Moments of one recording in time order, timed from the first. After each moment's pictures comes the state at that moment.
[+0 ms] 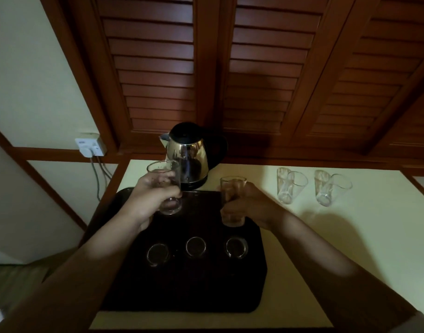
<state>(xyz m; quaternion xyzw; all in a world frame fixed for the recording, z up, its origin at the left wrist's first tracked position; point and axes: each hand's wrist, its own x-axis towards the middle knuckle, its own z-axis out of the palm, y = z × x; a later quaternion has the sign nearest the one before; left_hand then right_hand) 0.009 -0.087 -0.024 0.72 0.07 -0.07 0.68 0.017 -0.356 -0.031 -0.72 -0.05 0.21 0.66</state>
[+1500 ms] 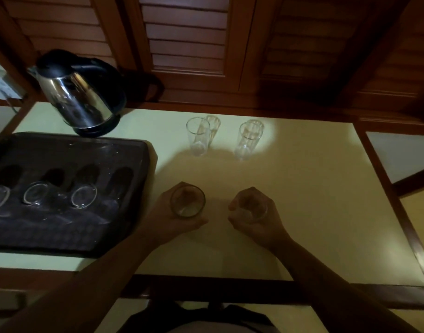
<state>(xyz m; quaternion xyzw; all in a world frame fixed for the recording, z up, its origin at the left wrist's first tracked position) -0.081 -0.415 -0.124 0.78 -0.10 -0.02 0.62 -0.077 -0.677 -0.136 -0.77 -0.14 0.01 0.62</state>
